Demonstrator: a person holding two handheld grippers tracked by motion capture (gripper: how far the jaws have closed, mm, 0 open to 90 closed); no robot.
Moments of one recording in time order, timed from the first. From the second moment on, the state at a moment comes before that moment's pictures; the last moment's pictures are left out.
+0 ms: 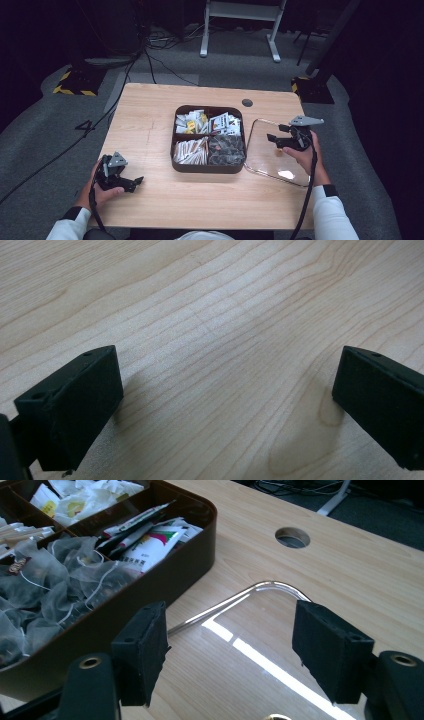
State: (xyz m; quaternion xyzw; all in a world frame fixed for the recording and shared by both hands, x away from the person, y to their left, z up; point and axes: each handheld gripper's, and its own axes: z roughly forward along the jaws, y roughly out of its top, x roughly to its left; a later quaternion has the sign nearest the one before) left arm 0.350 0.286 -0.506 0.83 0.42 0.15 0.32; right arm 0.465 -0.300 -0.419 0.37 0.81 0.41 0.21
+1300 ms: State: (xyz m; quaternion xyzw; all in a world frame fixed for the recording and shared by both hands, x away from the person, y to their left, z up) left arm 0.348 0.285 -0.506 0.83 0.43 0.15 0.32; right arm 0.499 -0.199 -0.394 0.30 0.84 0.42 0.19
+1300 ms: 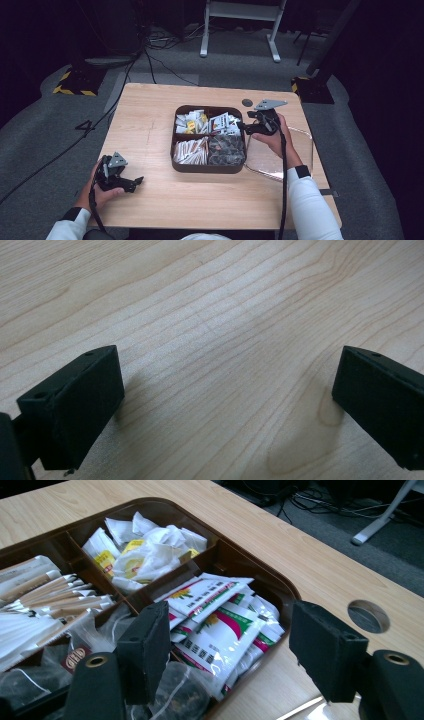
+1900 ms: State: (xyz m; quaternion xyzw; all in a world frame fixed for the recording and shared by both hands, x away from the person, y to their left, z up) left arm 0.348 0.285 -0.506 0.83 0.43 0.15 0.32; right arm 0.515 -0.158 -0.406 0.29 0.85 0.40 0.17
